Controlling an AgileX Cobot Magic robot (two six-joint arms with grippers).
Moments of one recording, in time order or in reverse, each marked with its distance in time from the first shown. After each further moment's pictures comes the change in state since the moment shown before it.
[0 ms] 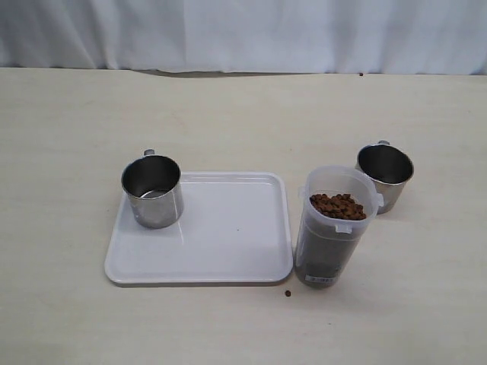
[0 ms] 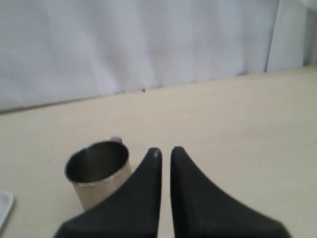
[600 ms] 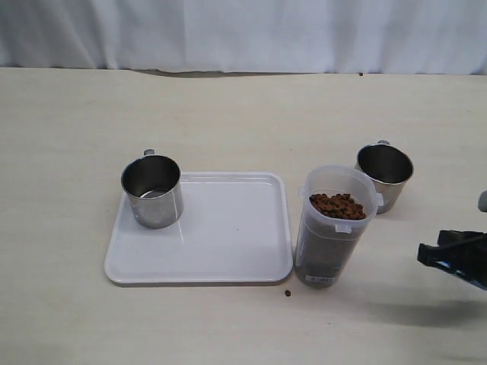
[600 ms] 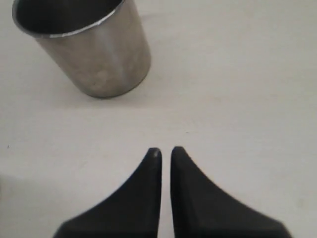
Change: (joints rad) left arm 0.000 0.000 0.000 0.000 0.000 0.000; right arm 0.000 1.036 -0.096 -0.207 -0.423 0.084
